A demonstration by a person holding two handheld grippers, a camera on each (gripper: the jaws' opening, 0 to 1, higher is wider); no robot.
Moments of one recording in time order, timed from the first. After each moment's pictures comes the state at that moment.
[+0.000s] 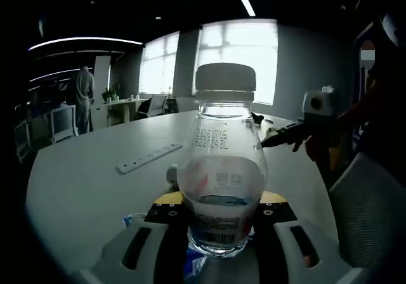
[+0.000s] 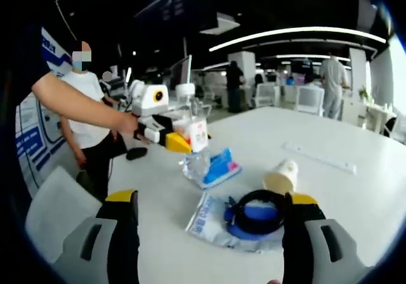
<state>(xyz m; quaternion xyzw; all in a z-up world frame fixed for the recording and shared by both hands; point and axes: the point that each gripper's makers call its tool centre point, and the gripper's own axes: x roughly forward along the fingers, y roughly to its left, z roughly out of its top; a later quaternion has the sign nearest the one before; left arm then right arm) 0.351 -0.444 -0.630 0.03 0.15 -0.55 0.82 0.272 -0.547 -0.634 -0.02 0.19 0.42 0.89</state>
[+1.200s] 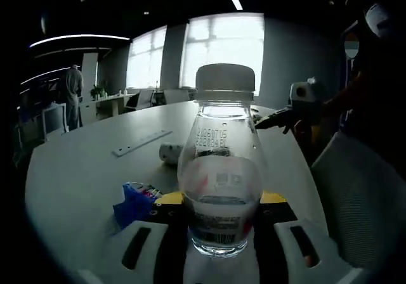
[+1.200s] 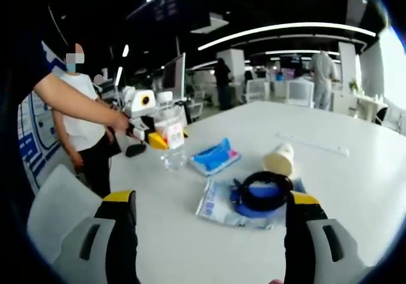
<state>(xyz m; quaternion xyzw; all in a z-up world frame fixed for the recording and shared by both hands) 0.318 -0.397 -0.657 0.05 0.16 -0.59 0.79 0.243 -0.552 -0.644 -0.01 0.20 0.39 0.90</state>
